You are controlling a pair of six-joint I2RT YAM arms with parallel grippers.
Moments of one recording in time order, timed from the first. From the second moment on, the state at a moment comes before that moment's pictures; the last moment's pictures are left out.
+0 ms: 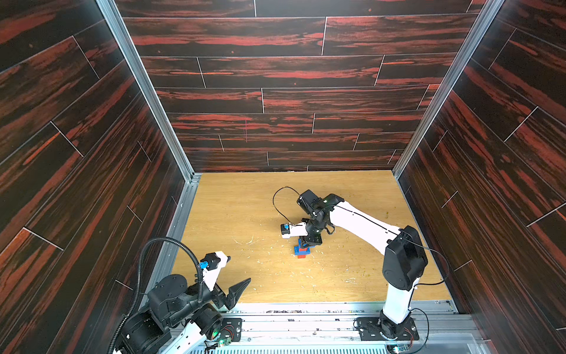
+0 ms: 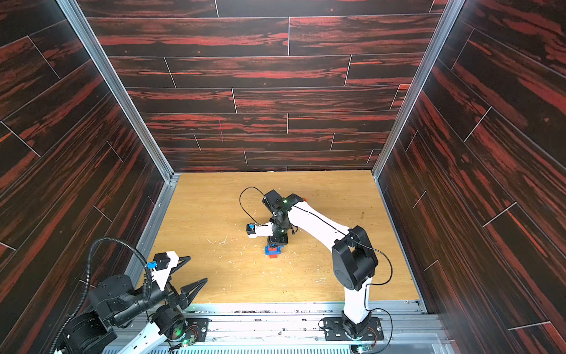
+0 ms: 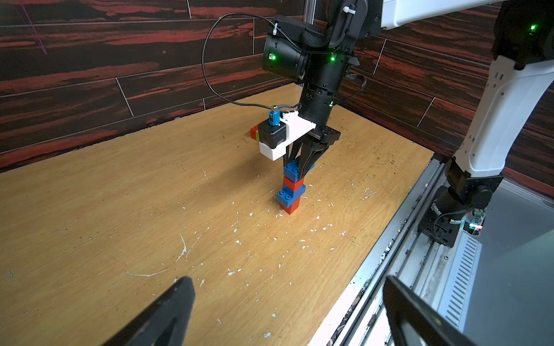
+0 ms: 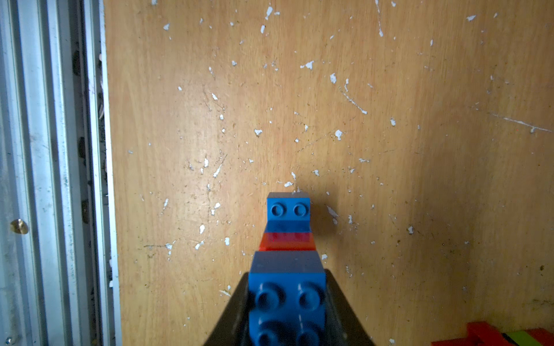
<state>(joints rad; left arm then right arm) -0.66 0.17 0.78 -0.90 0.16 -0.05 0.73 1.88 1.60 -1.10 -0.28 -0.92</state>
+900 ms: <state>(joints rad) -0.66 0.17 0.78 -0.90 0.16 -0.05 0.74 1.85 1.52 -1.03 -0.28 -0.88</state>
